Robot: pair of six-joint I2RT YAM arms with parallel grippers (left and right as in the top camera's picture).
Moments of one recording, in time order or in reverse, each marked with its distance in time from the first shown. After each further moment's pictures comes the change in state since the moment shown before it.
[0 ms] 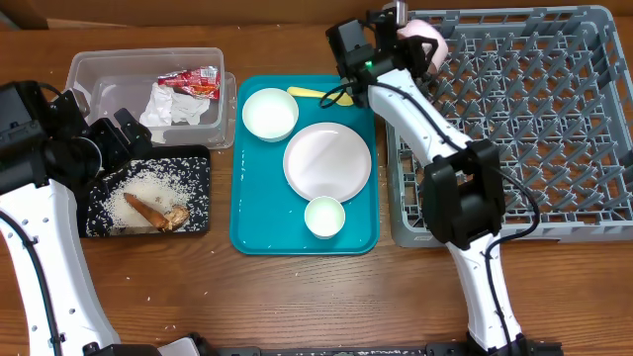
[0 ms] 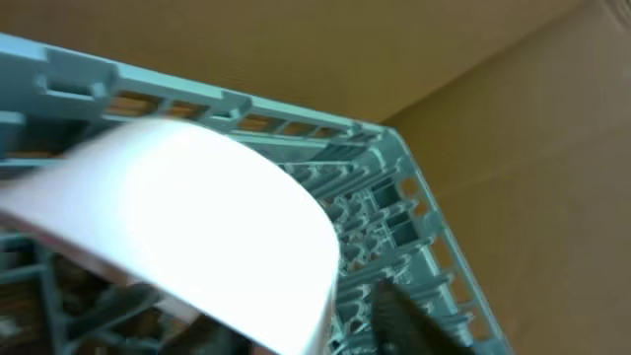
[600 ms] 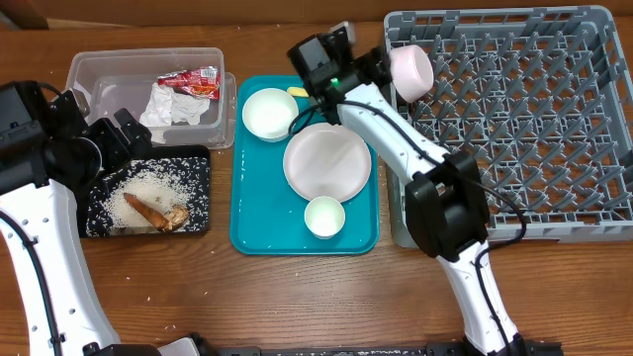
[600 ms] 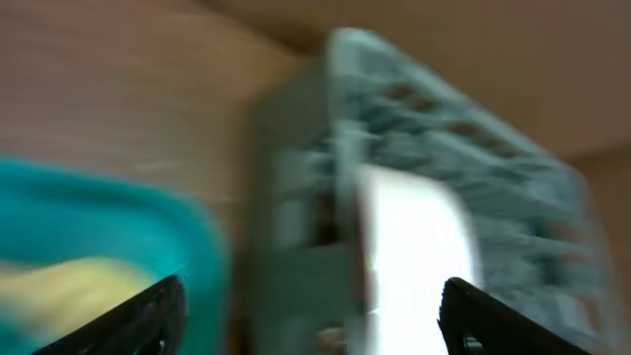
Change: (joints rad) left arm 0.000 0.000 0.000 0.000 0.000 0.000; right arm 0.129 -0.041 0.000 -0.071 -0.446 -0.053
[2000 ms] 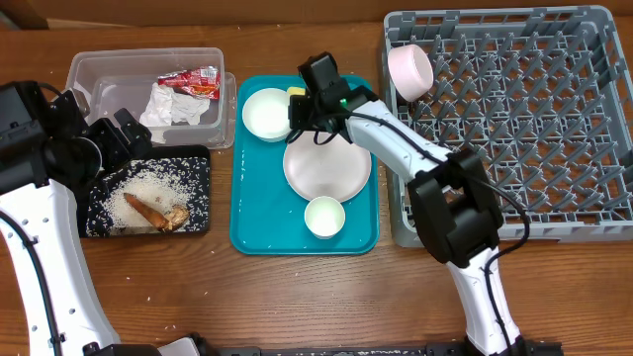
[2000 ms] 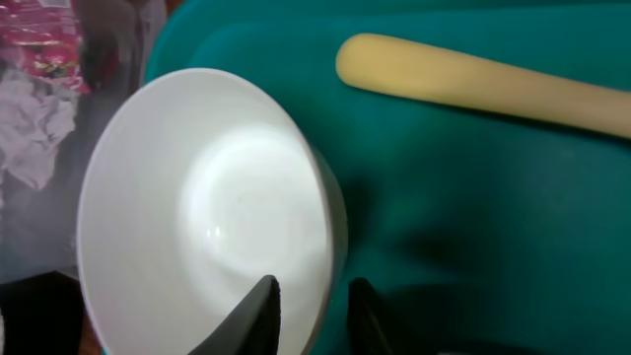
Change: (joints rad) left arm 0.000 0.000 0.000 0.000 0.000 0.000; right arm -0.016 -0.055 -0.294 0.354 -0.959 0.446
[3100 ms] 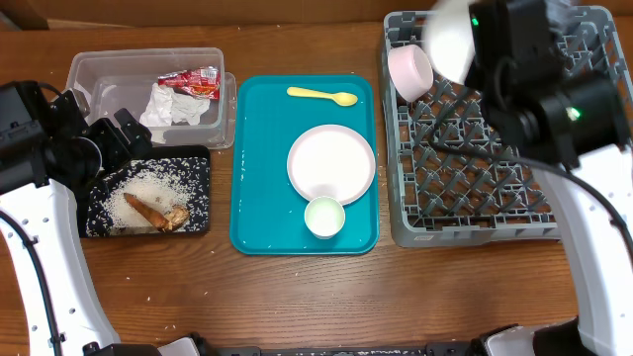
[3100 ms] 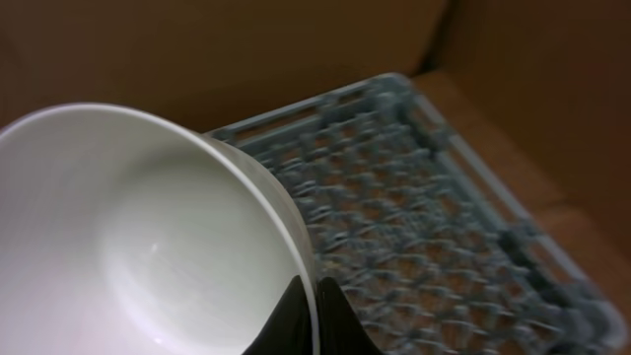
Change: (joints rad) left arm 0.000 0.000 0.000 0.000 0.000 0.000; right arm -0.211 -0.753 0.159 -0.818 0.888 -0.010
